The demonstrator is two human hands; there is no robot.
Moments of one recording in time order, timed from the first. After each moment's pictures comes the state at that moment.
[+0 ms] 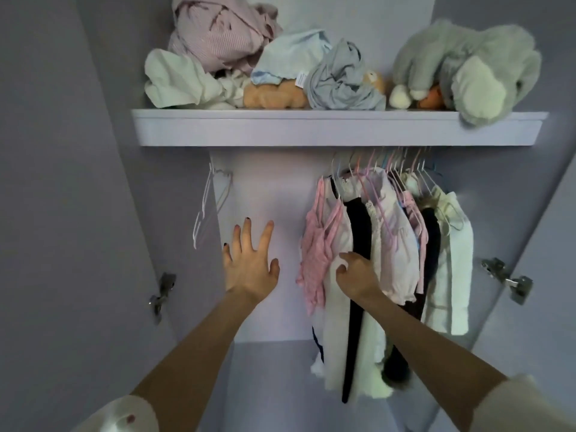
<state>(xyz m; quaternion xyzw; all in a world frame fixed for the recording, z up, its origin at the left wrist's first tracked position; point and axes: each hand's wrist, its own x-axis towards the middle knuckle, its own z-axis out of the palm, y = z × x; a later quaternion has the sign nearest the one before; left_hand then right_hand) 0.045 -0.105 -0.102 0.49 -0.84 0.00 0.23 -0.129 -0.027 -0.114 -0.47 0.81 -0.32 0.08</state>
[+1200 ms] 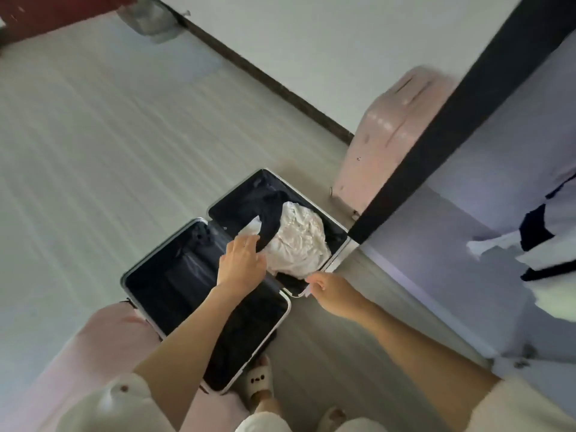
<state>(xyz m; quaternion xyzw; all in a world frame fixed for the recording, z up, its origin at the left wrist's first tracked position) 0.485 0.228 -0.395 0.81 -0.52 -0.26 0.09 0.296 0.190 -0.380 -0.73 0.50 0.10 0.45</state>
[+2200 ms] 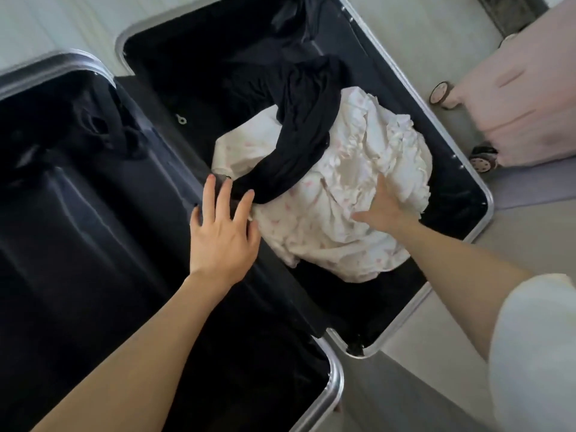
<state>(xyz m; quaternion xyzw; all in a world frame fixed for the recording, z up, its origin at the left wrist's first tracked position) 0.598 0.096 -1.024 0.83 -0.52 -0.17 0.10 0.397 -0.095 -1.018 -0.64 0.65 0.18 0.36</state>
